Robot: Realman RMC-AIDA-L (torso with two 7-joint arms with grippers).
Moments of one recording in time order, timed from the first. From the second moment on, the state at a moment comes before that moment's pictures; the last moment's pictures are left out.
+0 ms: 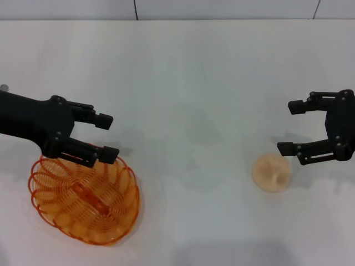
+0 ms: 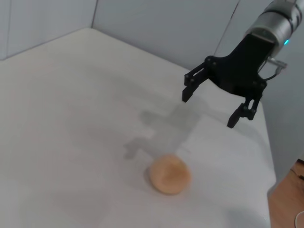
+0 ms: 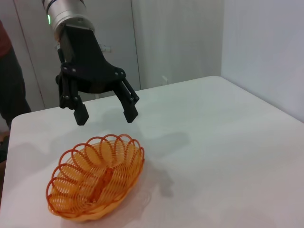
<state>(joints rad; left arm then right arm) -0.55 -1.94 0.85 1.02 2.06 1.95 -1.81 0.21 2.01 -1.19 -1.50 -1.83 -1.57 1.81</state>
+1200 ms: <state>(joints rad) -0.57 -1.87 0.79 1.16 2.54 1.90 -2.18 0.22 2.01 -1.20 -1.48 -1.82 -1.54 1.81</state>
